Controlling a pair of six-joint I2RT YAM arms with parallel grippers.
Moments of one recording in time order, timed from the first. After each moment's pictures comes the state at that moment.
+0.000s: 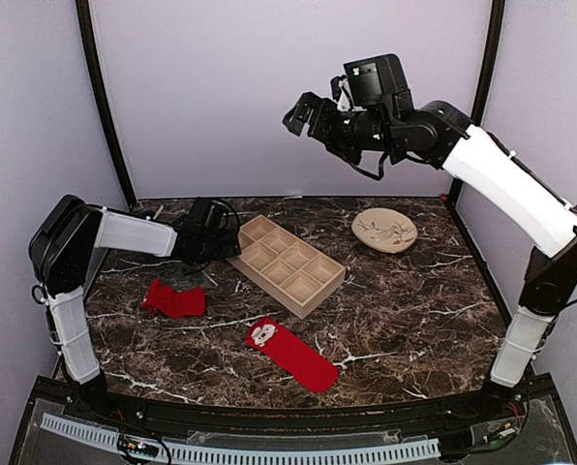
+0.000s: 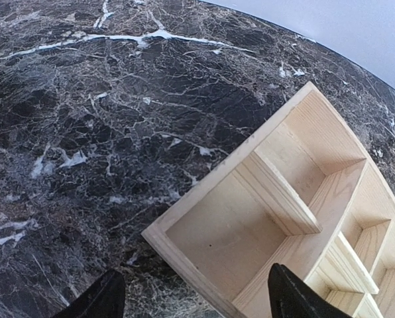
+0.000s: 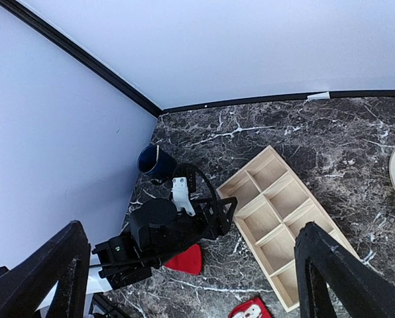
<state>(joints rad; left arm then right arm) -0.53 1.91 1.16 -0.02 -0.26 -0.61 0.90 1.77 2.10 -0.68 0.27 0.76</state>
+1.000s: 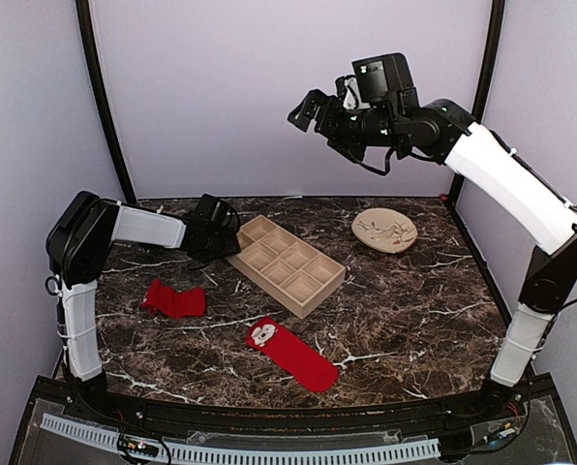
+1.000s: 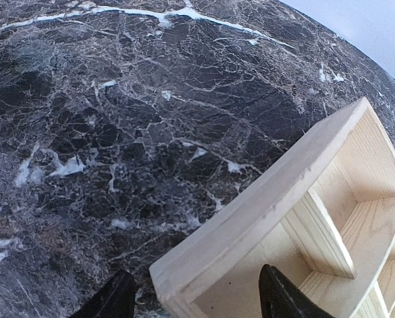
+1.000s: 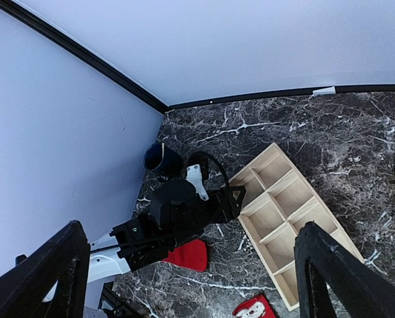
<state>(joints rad) -0.49 2.04 1.30 -0.12 -0.23 -0.67 0.84 1.77 2.10 -0.68 0.18 0.78</state>
